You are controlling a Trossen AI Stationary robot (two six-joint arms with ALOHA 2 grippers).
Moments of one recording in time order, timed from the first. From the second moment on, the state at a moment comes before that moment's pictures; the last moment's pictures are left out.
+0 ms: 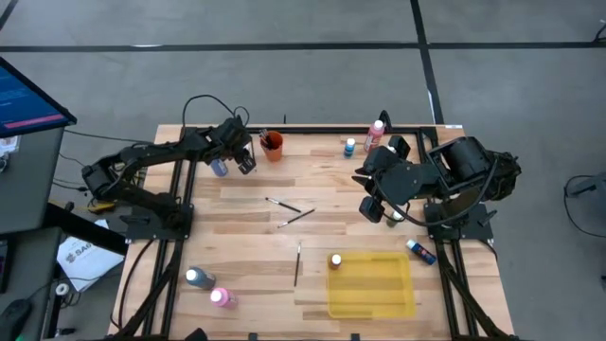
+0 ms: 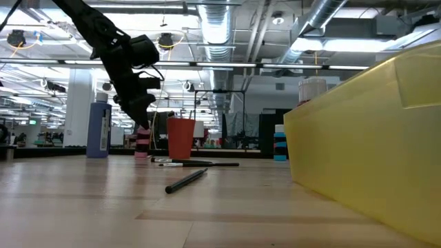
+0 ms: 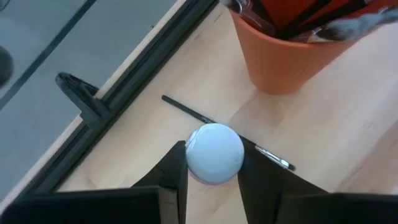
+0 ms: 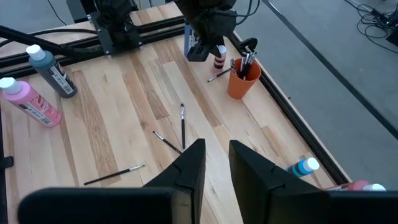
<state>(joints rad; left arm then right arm) 0.68 1.37 0.76 -0.34 -0.24 0.11 0.35 1.69 2.35 -1.57 0.63 0.54</state>
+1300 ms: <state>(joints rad) -0.41 1.32 1.05 -0.14 -0.31 -0.45 0.29 1.69 2.35 -1.53 0.63 0.55</state>
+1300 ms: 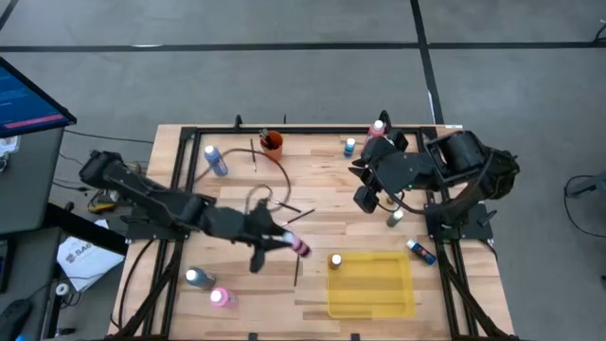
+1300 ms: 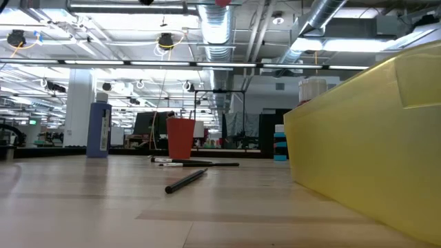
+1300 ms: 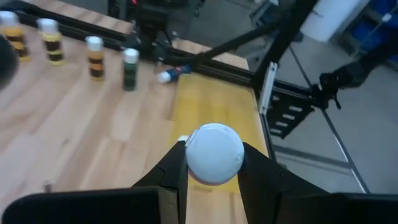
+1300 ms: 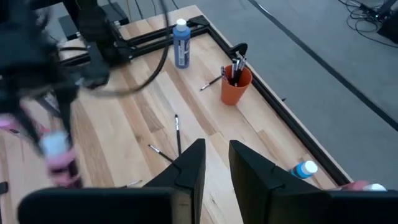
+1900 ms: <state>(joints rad) -0.44 1.83 1.39 -0.15 -0.42 -0.50 0.34 1.69 2.35 -1.53 0.63 0.60</state>
